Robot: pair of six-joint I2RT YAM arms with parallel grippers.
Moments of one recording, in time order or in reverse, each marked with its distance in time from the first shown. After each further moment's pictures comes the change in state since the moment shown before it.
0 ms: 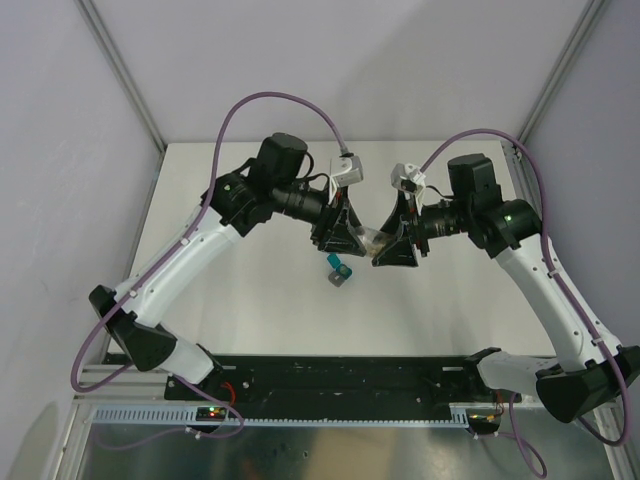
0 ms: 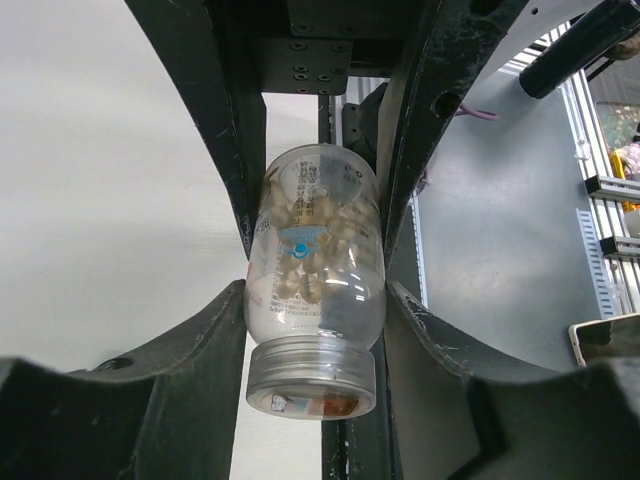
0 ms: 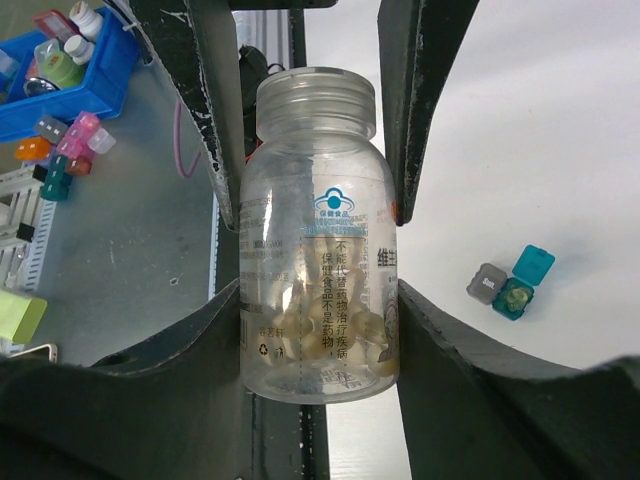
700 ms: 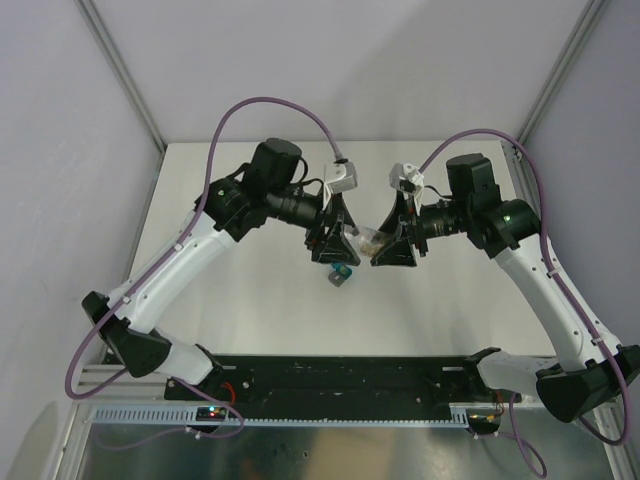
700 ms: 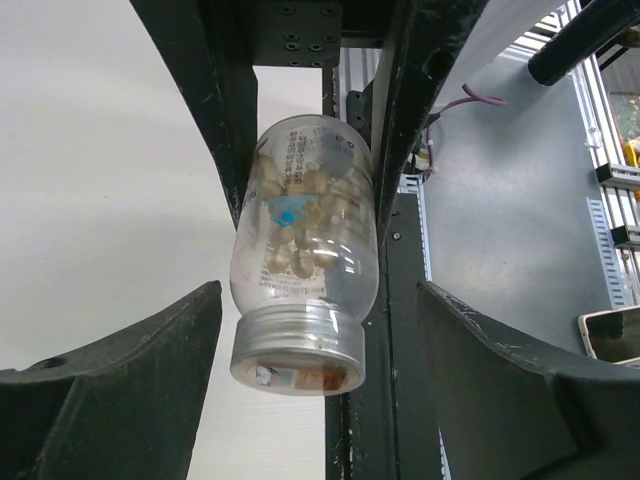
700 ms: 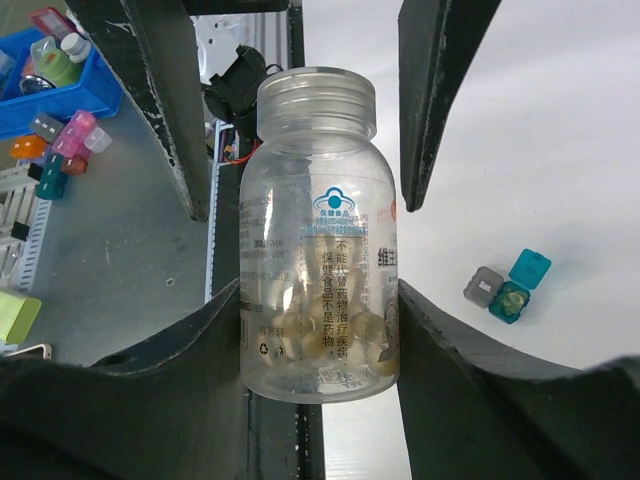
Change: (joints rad) left arm 0.011 -0.055 -0.055 -0.012 -0.010 0.042; right arm 0.004 0.001 0.001 0.008 0.008 -0.003
